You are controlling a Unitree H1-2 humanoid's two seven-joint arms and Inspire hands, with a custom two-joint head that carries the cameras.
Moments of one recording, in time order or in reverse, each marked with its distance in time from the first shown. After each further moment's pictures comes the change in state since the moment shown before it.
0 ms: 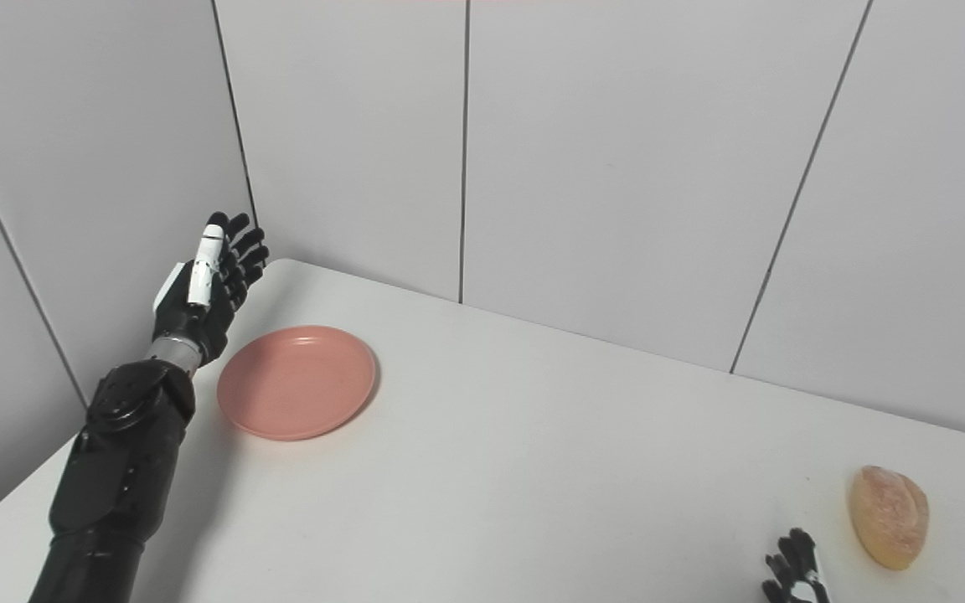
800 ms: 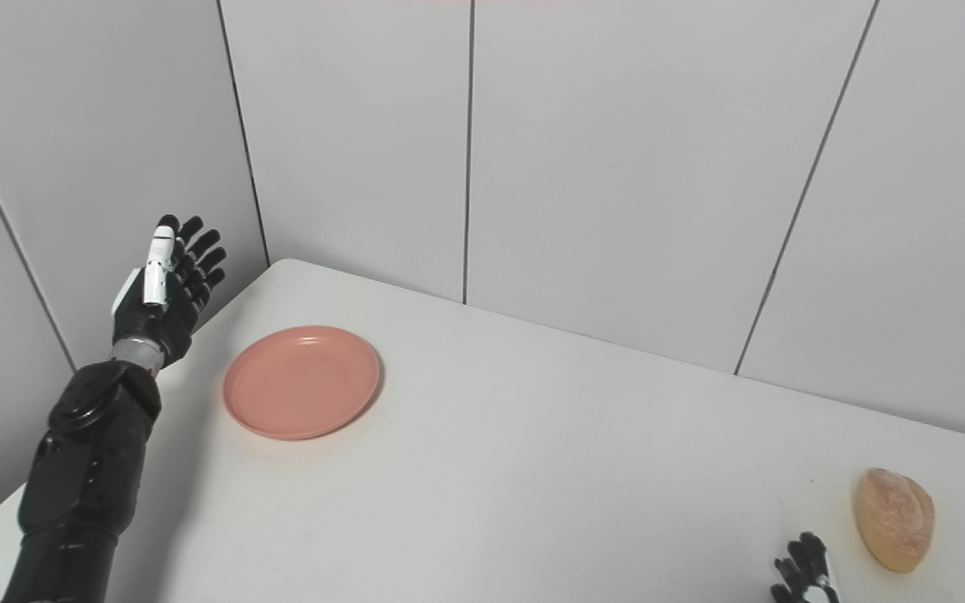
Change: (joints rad) left arm 0.019 0.039 0.095 0.073 -0.085 -0.009 -0.019; right arm 0.002 -0.003 -0.010 -0.002 0.027 0.004 0.007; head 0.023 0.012
